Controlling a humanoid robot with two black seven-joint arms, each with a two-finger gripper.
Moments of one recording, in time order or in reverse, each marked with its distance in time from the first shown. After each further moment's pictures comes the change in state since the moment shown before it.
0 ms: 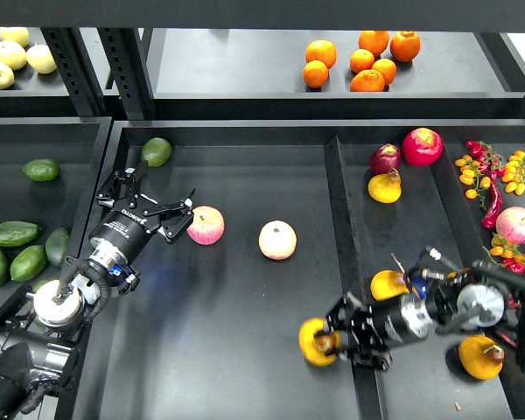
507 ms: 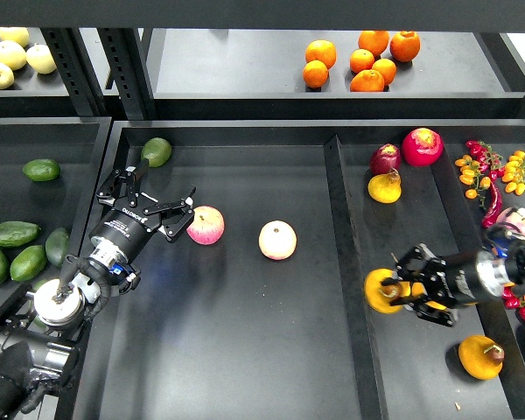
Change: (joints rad) left arm 0.000 0.000 0.000 -0.006 -0.001 0.000 0.000; right arm 0.001 -0.229 -0.049 0.002 0.017 0.000 0.000
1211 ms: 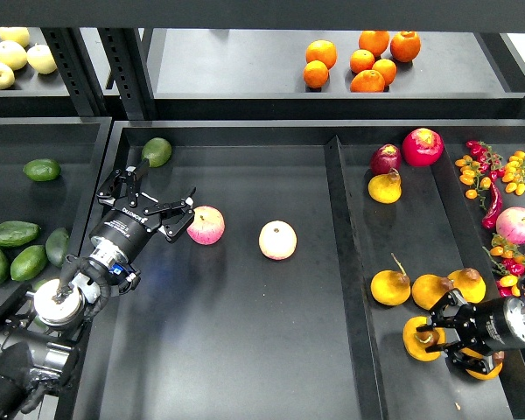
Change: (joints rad) left arm 0.000 0.000 0.000 0.001 0.001 0.000 0.002; right arm -0.143 0.018 0.002 -0.107 -0.021 0.000 0.000
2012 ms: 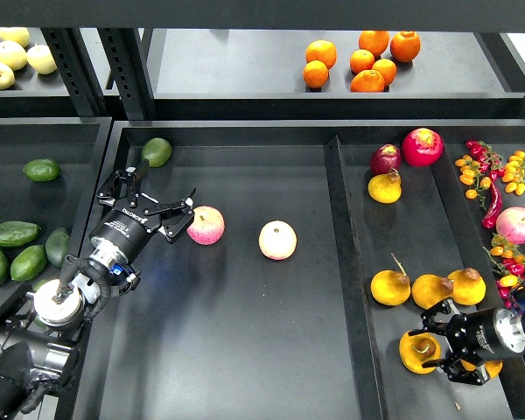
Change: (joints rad) left arm 0.000 0.000 0.000 0.001 0.000 0.000 0.000; right arm -0.022 0.042 0.015 -0.040 0.008 0.000 0.000
